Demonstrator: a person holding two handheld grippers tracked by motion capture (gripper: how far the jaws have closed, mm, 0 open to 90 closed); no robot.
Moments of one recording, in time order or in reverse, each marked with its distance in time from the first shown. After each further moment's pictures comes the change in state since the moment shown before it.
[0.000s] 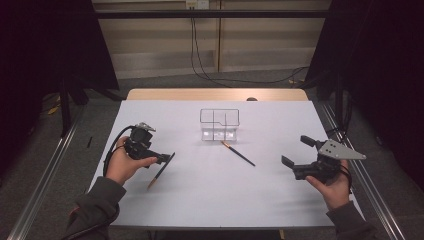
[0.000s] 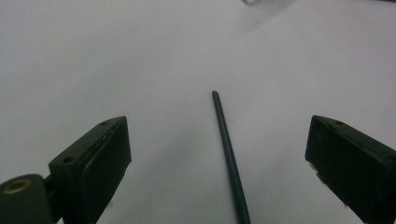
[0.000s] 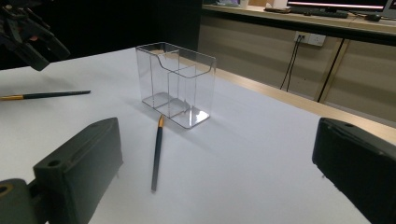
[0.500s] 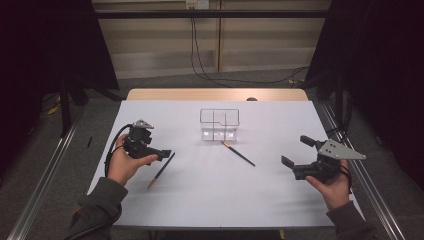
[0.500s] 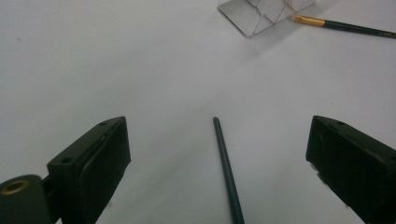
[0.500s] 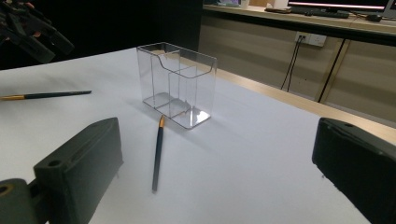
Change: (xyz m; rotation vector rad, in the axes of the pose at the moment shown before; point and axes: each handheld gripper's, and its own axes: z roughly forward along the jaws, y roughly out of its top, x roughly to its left) left arm -0.001 0.001 -0.004 -0.104 0.028 -0.003; right arm 0.000 0.000 0.000 -0.001 0.007 -0.004
